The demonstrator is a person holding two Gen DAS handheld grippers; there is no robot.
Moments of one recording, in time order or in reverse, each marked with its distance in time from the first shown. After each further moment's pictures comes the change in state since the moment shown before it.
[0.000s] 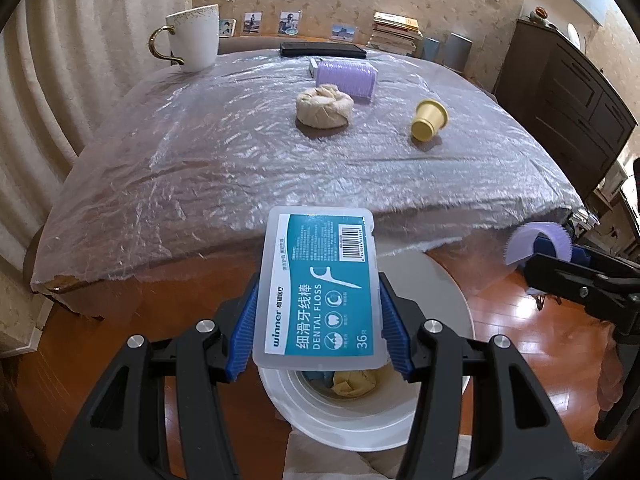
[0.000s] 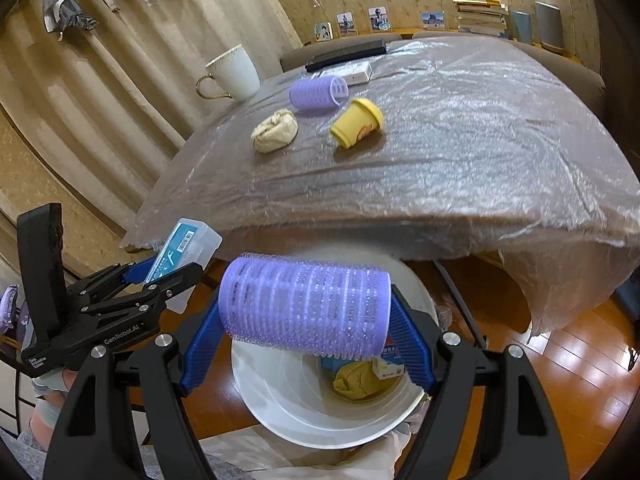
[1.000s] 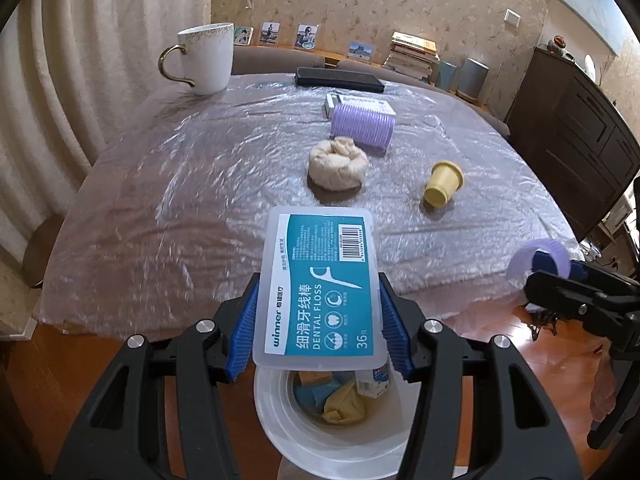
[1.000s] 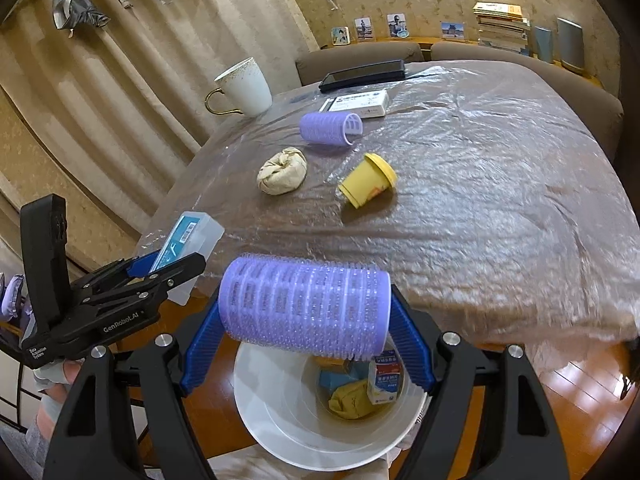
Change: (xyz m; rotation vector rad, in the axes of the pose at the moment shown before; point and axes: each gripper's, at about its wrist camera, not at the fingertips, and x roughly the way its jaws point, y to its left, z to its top) left arm -0.001 0.008 0.046 -0.083 -0.043 0.013; right arm -0.013 -0.004 0.048 -0.049 -0.013 0.040
